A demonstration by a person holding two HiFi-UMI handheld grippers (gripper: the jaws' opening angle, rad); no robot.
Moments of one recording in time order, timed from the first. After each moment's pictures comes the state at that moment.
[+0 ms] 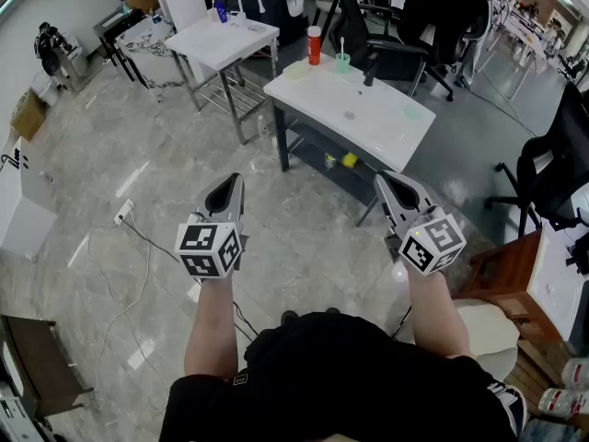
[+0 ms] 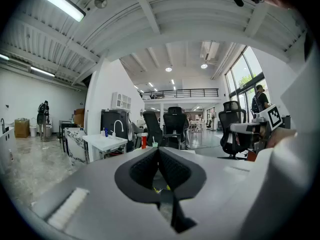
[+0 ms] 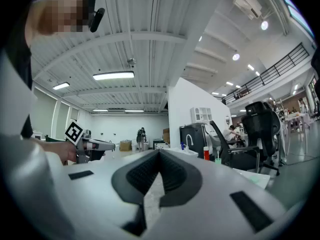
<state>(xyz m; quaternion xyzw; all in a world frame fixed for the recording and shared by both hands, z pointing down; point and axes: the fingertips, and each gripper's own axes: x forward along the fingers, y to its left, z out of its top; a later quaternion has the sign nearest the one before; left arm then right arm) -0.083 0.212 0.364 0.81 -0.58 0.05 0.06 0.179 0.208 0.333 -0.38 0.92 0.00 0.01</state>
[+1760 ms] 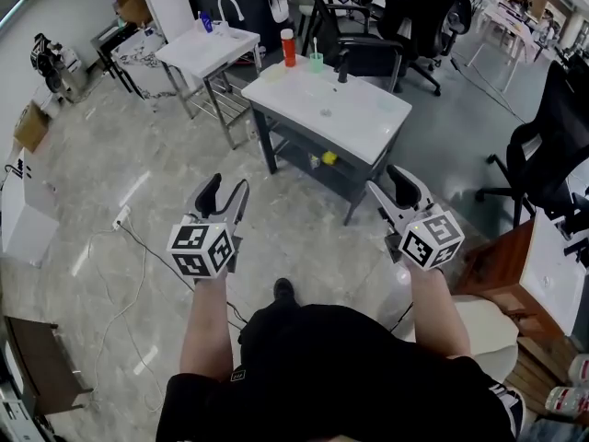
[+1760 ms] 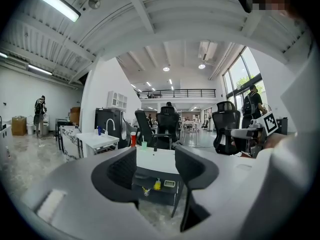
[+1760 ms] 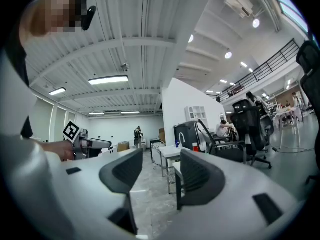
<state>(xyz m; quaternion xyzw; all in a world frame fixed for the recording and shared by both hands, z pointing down) 0.018 0.245 0.364 0.82 -0.57 0.05 0.07 0.297 0.233 0.351 -0.40 0.92 -0.03 0.02</state>
